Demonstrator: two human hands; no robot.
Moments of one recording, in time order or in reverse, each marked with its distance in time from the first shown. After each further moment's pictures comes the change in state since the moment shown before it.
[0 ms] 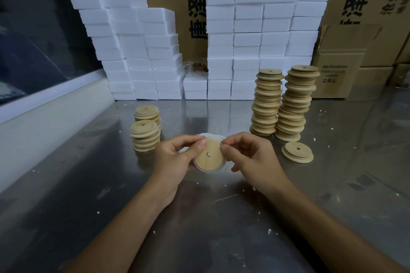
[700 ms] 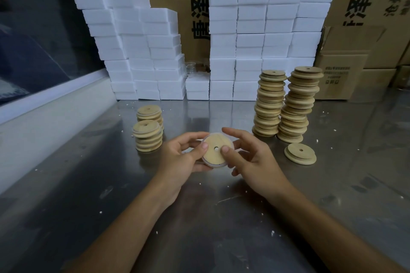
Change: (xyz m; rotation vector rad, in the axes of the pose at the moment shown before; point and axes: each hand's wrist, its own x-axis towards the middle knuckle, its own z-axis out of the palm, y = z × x) left_hand -0.004 0.008 0.001 -0.019 -0.087 -0.042; right_hand -0.002 0.003 0.002 -0.033 -0.091 0.013
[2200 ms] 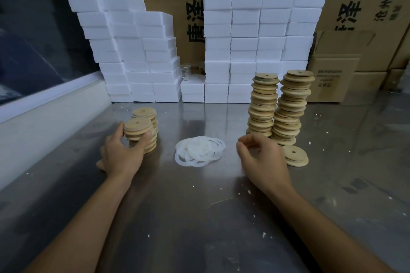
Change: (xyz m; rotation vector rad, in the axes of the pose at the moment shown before) left_hand 0.054 -0.022 -0.092 0.750 0.686 0.039; right_hand 0.008 0.021 -0.021 -0.485 0.381 -0.041
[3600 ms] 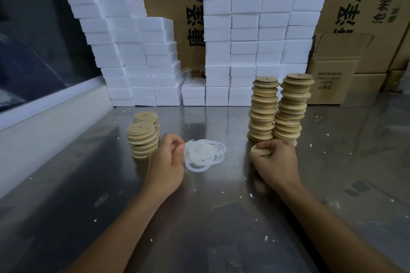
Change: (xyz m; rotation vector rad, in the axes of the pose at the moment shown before) left_hand -0.065 0.041 0.014 -0.147 -0.315 0.469; right_hand 0.014 0.025 -0.007 -0.074 0.017 0.286
